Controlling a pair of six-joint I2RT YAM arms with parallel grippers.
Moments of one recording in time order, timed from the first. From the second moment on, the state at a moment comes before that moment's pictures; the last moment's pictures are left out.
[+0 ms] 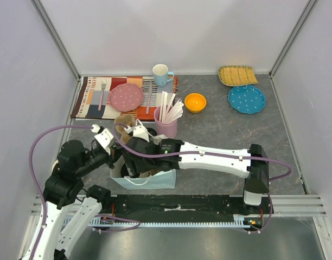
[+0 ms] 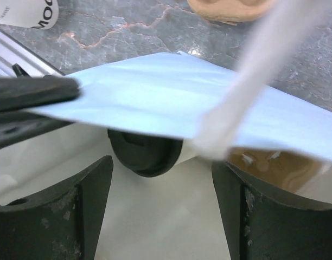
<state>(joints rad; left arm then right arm) -0.36 0.42 0.85 -0.70 0.44 0.16 1.36 1.81 1.73 -0.81 0.30 0.82</state>
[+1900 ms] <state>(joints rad) -0.36 0.42 0.82 -0.71 0.40 0.15 1.13 1.58 1.19 -0.12 -0.21 1.05</state>
